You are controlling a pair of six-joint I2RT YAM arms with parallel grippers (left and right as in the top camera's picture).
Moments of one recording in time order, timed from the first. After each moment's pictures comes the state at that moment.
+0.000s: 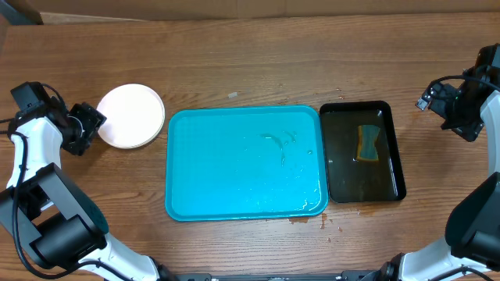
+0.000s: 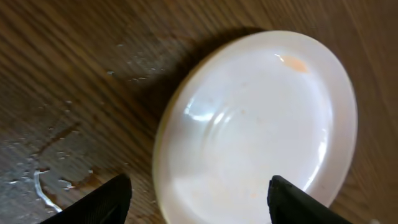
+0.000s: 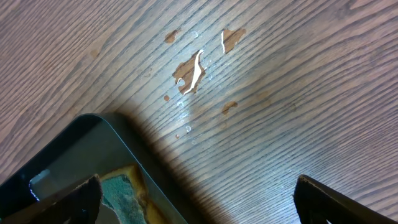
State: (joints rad) left arm 0.56 1.89 1.36 -0.67 0.28 -0.40; right arm -0.37 1.79 1.49 -1.01 -0.07 0.28
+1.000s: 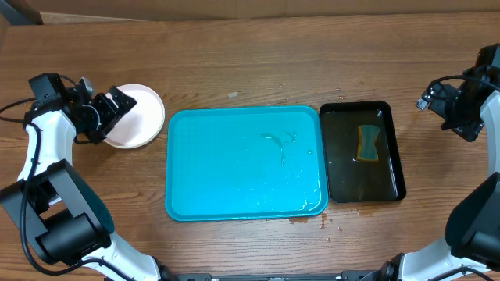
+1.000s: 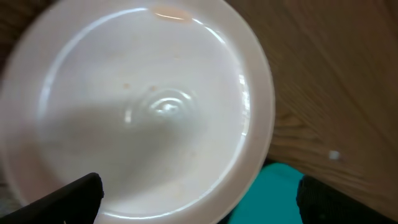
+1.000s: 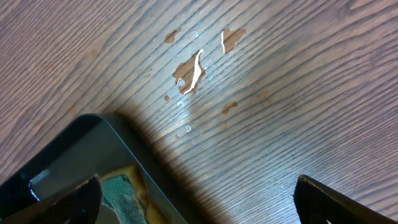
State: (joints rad) left arm 0.48 1.89 1.36 -0.65 0.44 -0.25; right arm -0.37 1.79 1.49 -1.01 -0.07 0.28
